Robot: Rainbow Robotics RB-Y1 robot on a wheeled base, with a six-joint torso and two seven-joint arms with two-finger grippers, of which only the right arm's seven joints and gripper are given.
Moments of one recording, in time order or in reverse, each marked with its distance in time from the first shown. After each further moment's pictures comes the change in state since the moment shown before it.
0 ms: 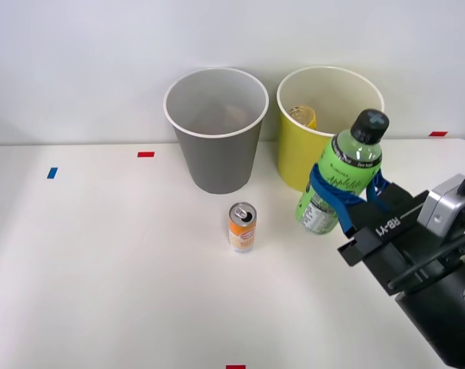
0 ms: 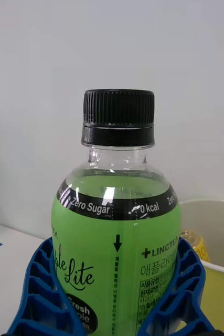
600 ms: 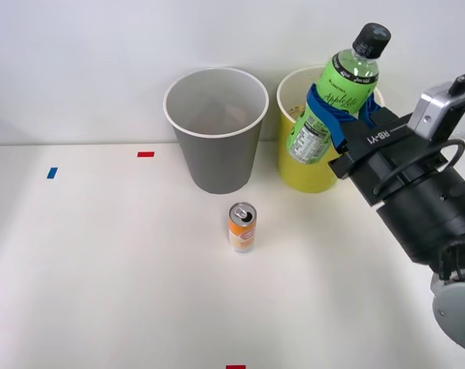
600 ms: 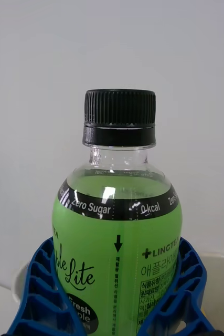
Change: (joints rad) arm -0.353 0.165 -0.096 0.204 -0.075 0.125 -0.014
